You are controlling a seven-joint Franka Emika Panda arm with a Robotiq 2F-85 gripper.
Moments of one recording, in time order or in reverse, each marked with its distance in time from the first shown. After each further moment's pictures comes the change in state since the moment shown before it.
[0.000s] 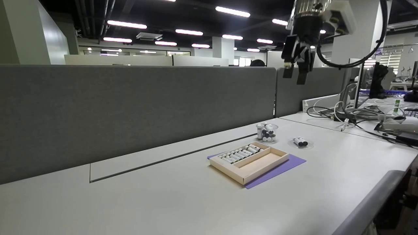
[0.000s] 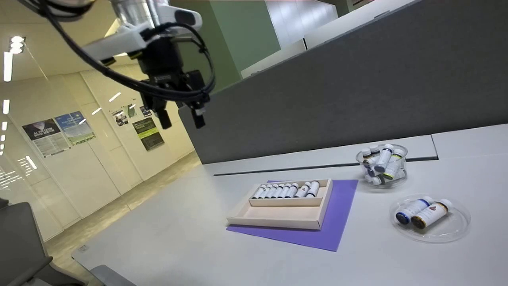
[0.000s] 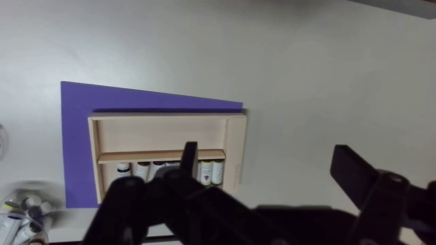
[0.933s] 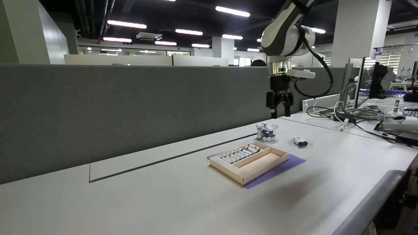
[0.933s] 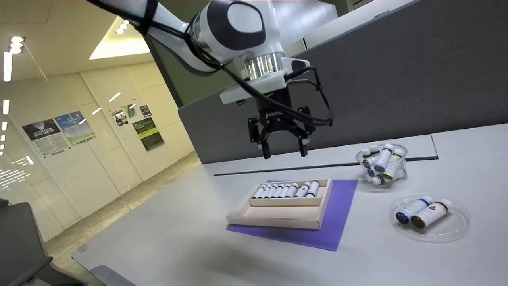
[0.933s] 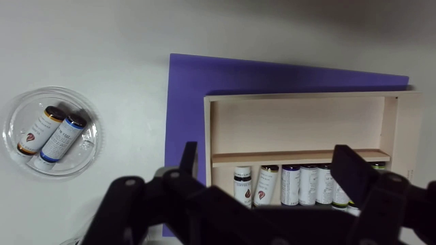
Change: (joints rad) arm -0.136 0.680 -0.013 0.456 -0.155 0.063 0.004
